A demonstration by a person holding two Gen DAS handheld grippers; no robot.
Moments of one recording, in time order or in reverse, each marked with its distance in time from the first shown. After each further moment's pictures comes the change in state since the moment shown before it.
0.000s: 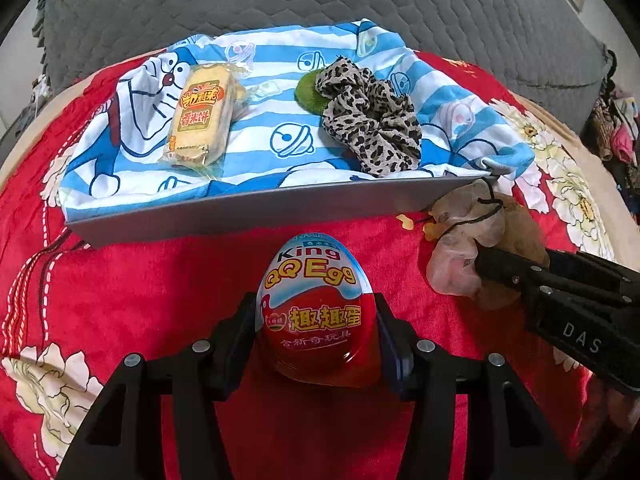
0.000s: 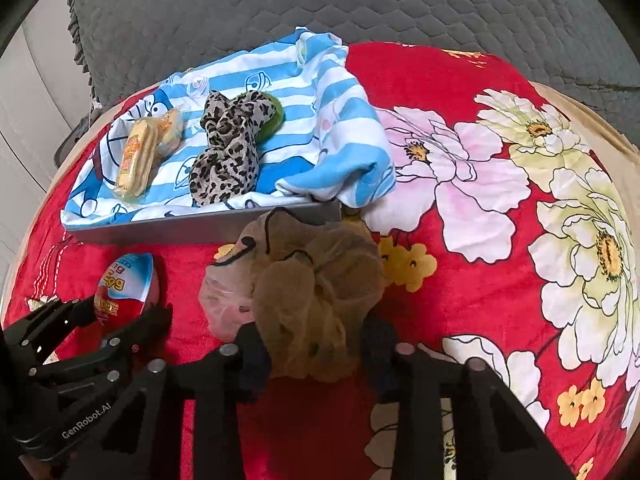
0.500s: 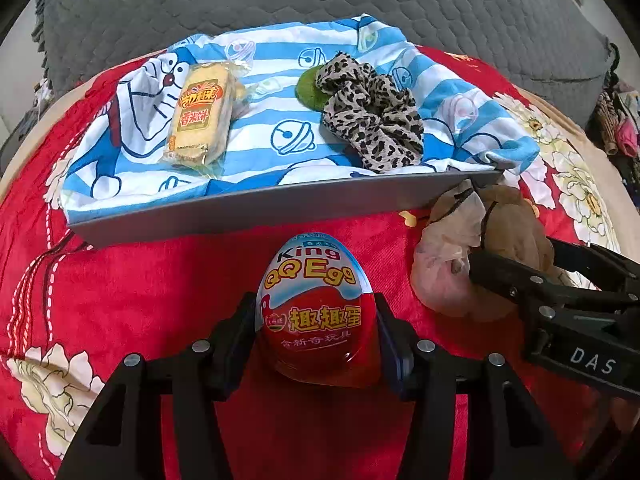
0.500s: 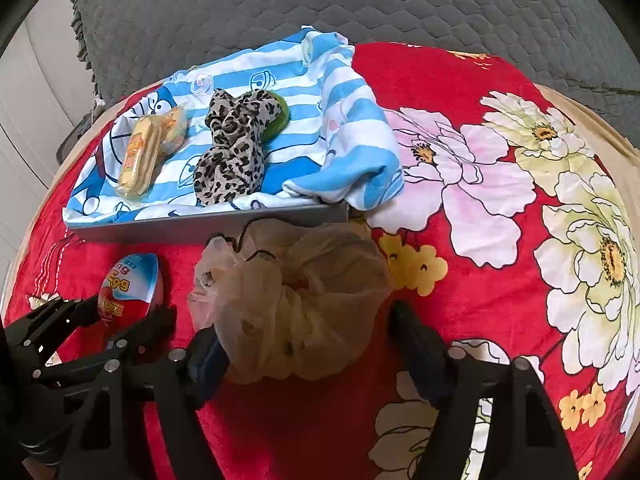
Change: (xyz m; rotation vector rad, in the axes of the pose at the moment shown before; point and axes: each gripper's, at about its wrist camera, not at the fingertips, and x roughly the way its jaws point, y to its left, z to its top) left arm 0.003 -0.002 0.000 0.021 0.014 0.030; right arm 0.003 0.003 0.001 -0.010 0.010 0.006
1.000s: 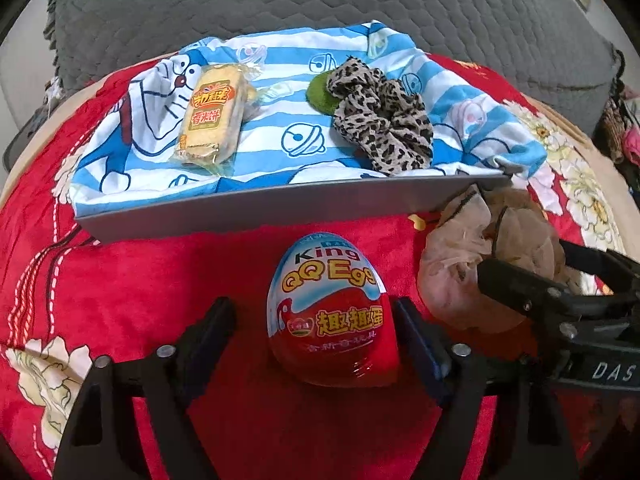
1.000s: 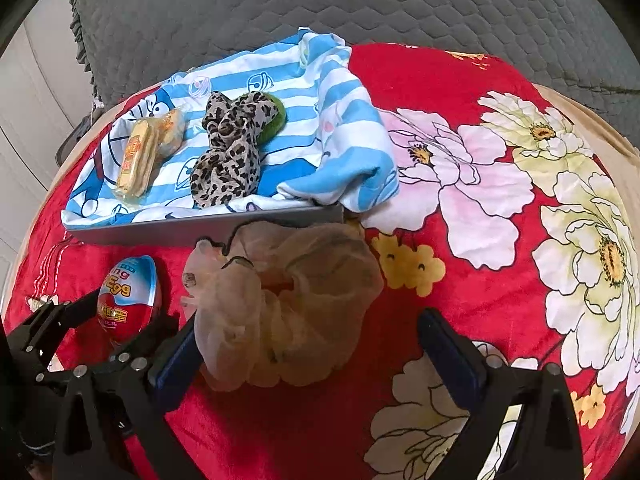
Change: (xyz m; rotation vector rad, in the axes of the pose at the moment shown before) left arm 0.001 0.001 -0.003 -0.017 -0.030 0.029; right arm -0.001 -0.003 0.000 0.007 -0.007 -0.001
